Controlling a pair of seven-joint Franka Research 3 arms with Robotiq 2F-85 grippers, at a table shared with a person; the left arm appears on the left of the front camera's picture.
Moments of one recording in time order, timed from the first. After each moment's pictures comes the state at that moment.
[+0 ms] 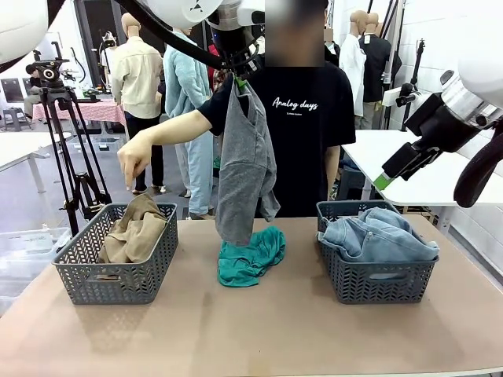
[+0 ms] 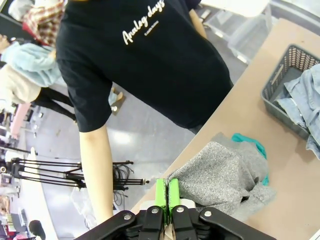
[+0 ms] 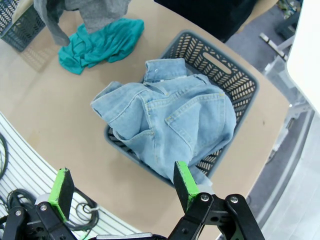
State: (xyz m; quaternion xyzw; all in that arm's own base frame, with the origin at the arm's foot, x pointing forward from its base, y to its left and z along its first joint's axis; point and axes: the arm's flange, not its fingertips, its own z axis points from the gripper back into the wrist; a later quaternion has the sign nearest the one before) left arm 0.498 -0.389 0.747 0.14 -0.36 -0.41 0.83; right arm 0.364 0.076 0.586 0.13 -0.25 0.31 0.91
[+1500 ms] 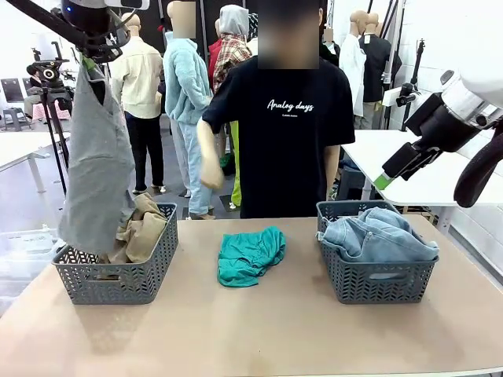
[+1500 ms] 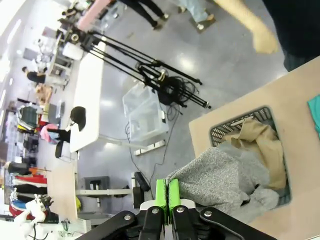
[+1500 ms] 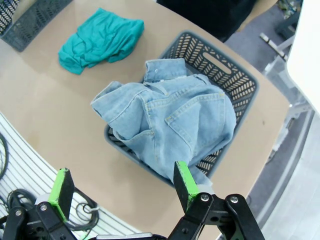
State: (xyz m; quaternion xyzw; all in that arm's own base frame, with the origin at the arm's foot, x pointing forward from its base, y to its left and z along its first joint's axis) left arm 0.431 -0.179 0.779 0.31 -0.31 -0.17 0.88; right arm 0.364 0.076 0.586 0.13 -0.25 0.31 0.91
